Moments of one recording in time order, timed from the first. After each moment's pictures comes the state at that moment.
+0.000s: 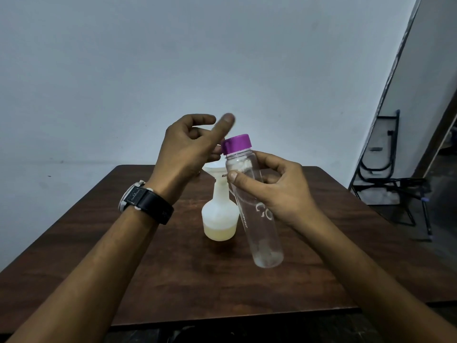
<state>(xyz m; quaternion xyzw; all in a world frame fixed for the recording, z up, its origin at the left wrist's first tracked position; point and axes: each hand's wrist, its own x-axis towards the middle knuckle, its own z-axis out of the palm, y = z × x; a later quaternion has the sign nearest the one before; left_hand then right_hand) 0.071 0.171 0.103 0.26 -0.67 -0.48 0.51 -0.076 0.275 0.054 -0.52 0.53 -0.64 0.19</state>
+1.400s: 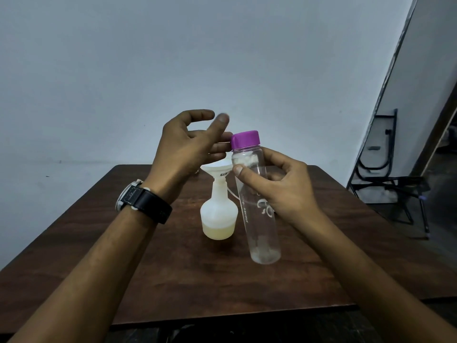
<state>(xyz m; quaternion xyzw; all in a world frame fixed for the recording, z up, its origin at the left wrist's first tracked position) 0.074 0.180 0.107 0.23 -0.65 -0.52 0.50 -0.075 0.282 0.057 -0.51 0.54 -0.65 0.16</state>
